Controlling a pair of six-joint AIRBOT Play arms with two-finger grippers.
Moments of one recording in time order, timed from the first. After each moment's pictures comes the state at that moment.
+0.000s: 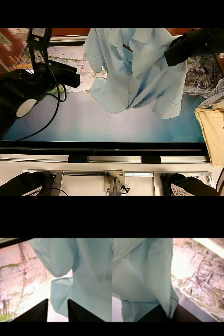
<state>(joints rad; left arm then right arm) -0.62 -1.05 1.30 1.98 -0.74 -1.88 0.26 -1.29 2.01 -1.54 1.46 1.19</state>
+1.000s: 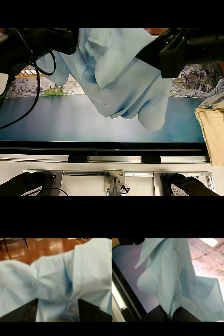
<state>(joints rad) -0.61 -1.14 1.62 1.83 -0.67 -1.76 0.26 -1.19 2.01 -0.87 1.50 1.18</state>
